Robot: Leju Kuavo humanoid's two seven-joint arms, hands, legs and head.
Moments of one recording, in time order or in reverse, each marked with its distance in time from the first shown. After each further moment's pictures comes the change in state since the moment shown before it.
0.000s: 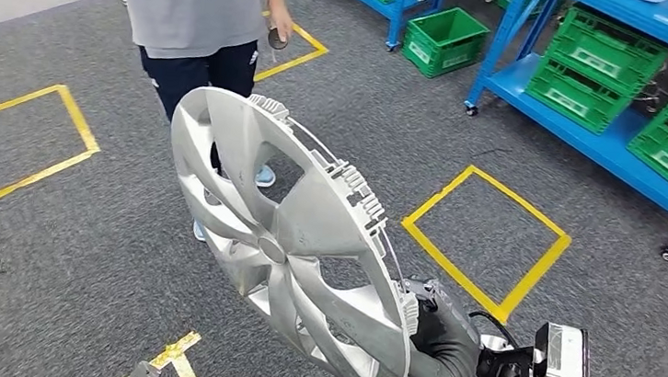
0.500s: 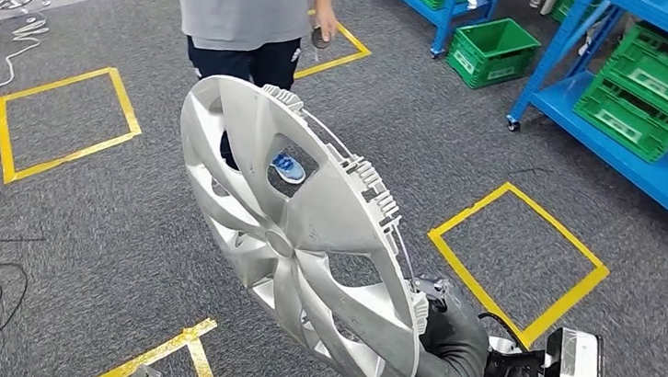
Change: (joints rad) left arm 0.000 0.004 -0.001 0.002 -0.010 0.000 0.001; right arm 0.024 0.009 -0.032 -0.032 0.007 -0.006 -0.004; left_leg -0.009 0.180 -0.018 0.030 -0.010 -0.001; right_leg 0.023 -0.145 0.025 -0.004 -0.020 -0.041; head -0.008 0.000
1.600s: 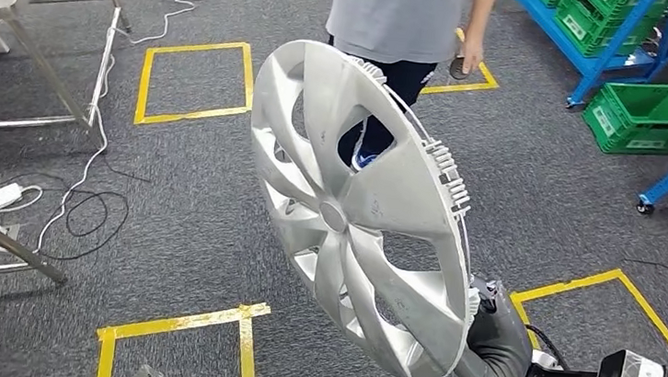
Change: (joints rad) left arm 0.009 -0.008 0.004 -0.015 -0.011 -0.008 0.008; right arm 0.077 0.043 -0.154 -0.083 0.046 -0.021 -0.014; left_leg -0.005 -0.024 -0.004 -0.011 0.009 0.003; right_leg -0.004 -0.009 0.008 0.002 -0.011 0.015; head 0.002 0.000
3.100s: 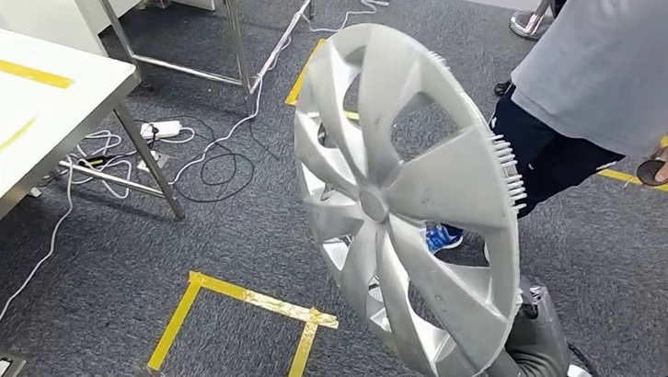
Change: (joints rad) left arm 0.001 -0.026 0.038 -0.029 -0.034 -0.020 0.007; right arm 0.053 0.043 -0.126 -0.060 0.038 -0.020 -0.009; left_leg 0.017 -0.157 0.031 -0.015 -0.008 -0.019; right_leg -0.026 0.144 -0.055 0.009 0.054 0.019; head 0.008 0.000
